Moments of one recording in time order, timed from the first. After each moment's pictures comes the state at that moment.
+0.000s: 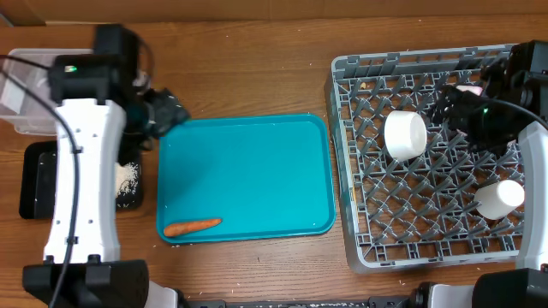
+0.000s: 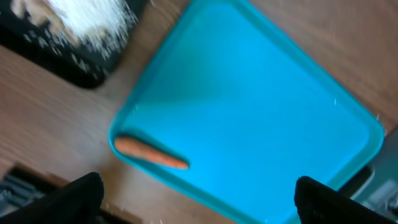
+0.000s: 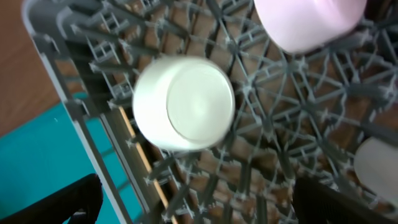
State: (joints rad) left arm 0.00 1.67 1.84 -1.59 0.00 -0.71; right arm -0.23 1.54 1.57 -1.29 -0.21 0.22
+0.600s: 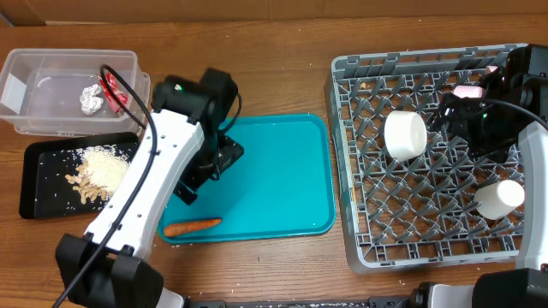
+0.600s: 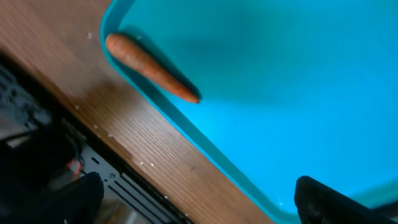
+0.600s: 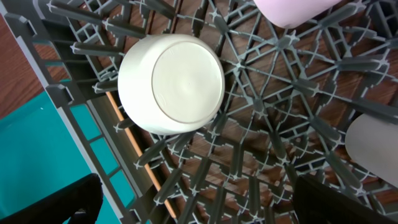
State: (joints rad) left arm -0.33 1.67 1.55 -1.59 -0.04 -1.24; right arm -0.23 1.54 1.57 -1.34 -0.19 0.23
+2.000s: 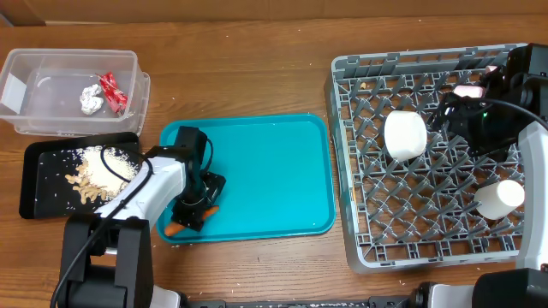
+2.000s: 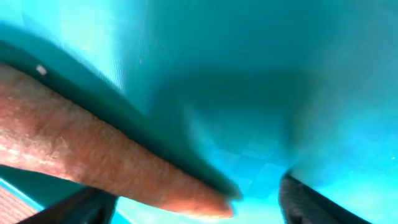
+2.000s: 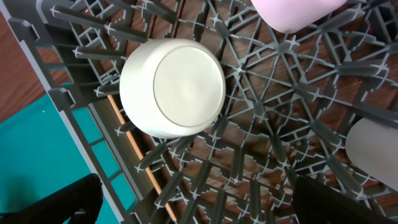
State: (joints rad) left arm -0.14 1.65 0.87 -0.85 0.09 -1.30; right arm -0.23 1.54 1.57 -1.33 -0.19 0.23
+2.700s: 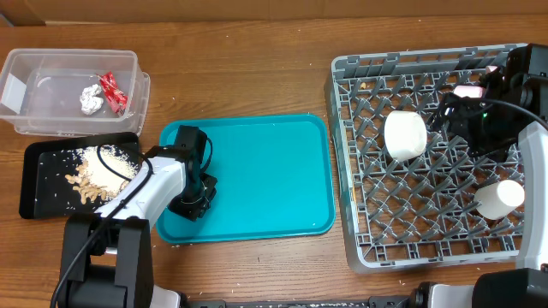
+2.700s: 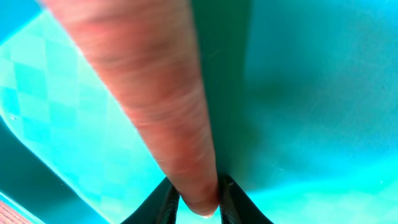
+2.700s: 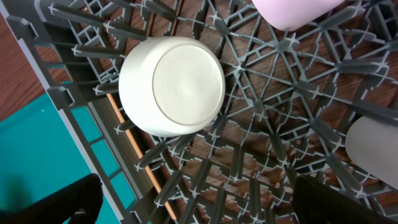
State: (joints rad) left arm -0.14 1.65 0.87 -0.83 0.01 -1.28; right arm -0.23 1.54 1.57 -1.34 -0.19 0.23
